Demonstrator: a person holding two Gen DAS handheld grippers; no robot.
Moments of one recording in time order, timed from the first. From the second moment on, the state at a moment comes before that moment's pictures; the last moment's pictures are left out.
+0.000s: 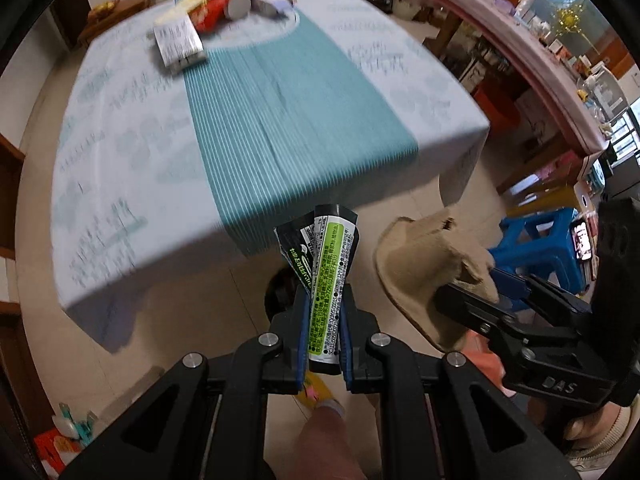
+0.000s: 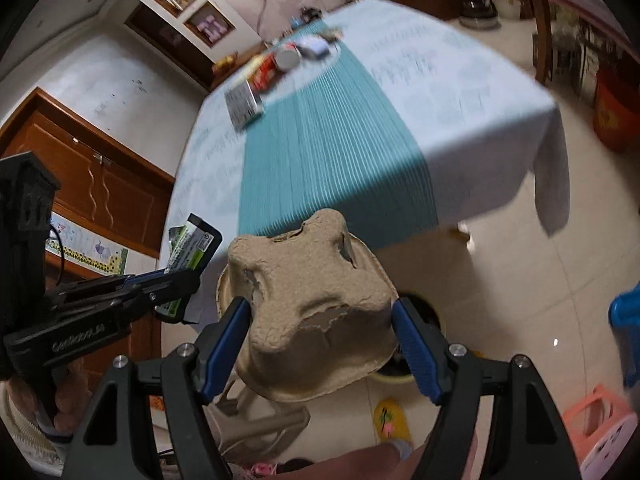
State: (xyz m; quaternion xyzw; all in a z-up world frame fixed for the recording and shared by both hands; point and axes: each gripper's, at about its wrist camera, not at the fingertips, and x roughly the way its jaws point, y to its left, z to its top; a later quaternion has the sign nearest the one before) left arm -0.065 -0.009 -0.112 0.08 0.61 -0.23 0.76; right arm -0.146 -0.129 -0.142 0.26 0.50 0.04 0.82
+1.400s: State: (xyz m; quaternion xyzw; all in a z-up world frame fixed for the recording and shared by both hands) left arm -0.056 0.024 -0.412 0.01 0.68 -0.11 0.73; right arm -0.110 -0.117 -0.453 0.26 0.64 0.00 0.72
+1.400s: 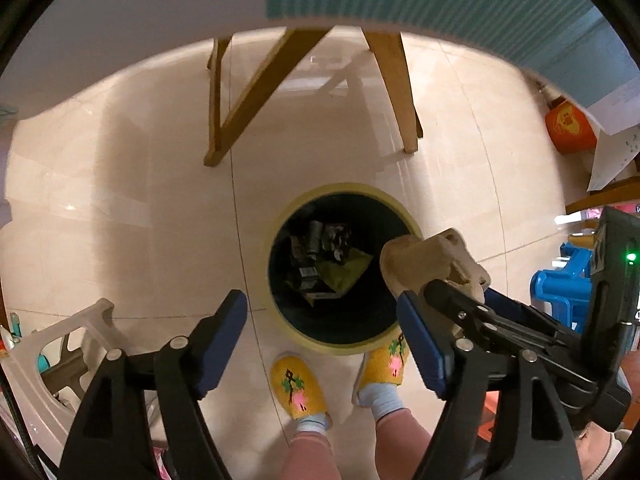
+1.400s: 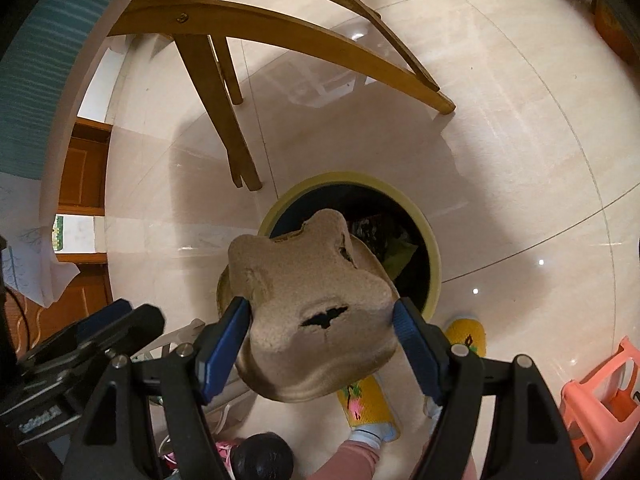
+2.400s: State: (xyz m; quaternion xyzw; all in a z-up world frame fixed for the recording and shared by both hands) left arm -0.082 0.059 -0.227 0.01 0.62 -0.12 0.78; right arm -0.117 -0.086 -0.265 0.14 0.58 -0.02 0.80
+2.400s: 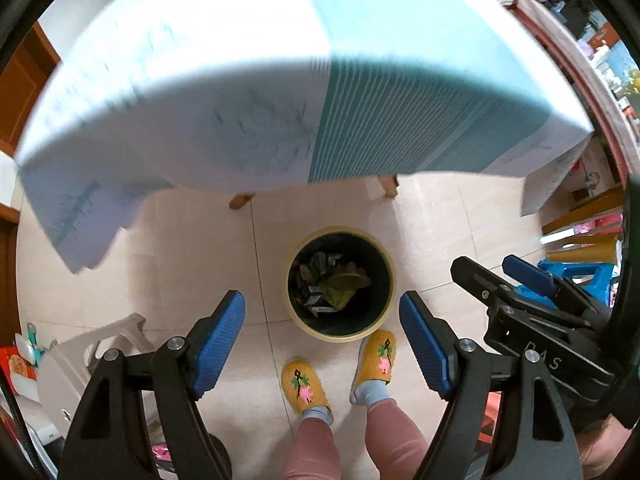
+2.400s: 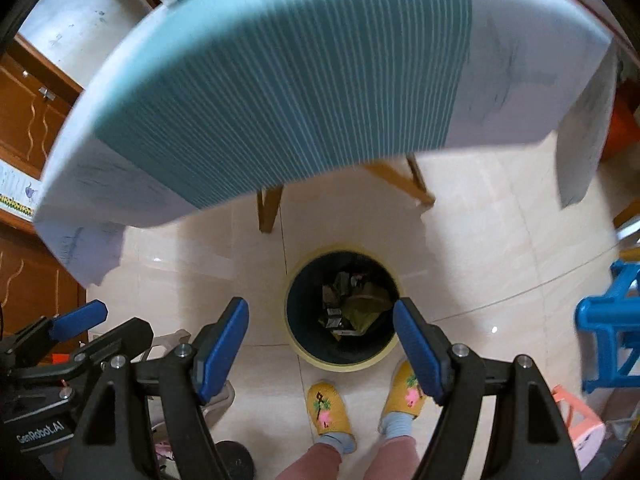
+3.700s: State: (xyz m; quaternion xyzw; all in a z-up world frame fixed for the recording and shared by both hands) left arm 0.021 0.087 0.008 -0.04 0.44 -0.13 0.89; right arm -0.055 -0.090 -0.015 0.06 0.45 -0.04 0.89
